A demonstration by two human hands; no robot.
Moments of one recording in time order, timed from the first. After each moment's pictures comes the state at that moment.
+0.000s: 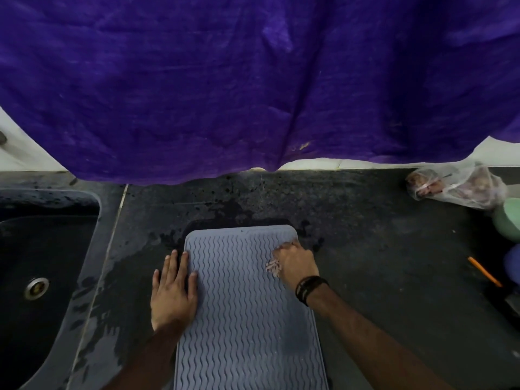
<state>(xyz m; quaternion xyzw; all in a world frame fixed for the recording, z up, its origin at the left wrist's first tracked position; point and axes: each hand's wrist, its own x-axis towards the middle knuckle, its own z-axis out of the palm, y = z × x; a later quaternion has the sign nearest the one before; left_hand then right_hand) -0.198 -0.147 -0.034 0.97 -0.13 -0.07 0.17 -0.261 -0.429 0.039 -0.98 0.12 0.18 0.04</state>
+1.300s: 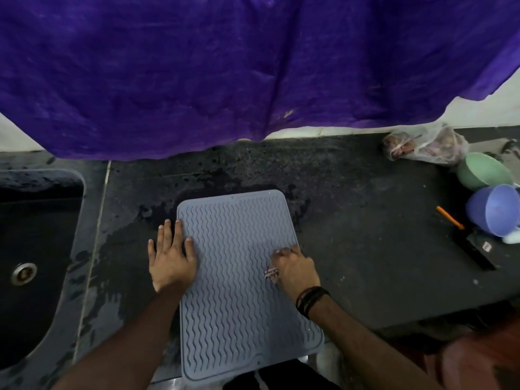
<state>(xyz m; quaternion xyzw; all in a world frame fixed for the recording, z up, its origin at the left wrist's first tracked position) -0.203 -0.147 -0.034 0.97 -0.12 -0.07 0.18 -0.363 -0.371 0.041 -0.96 0.16 0.20 0.04</state>
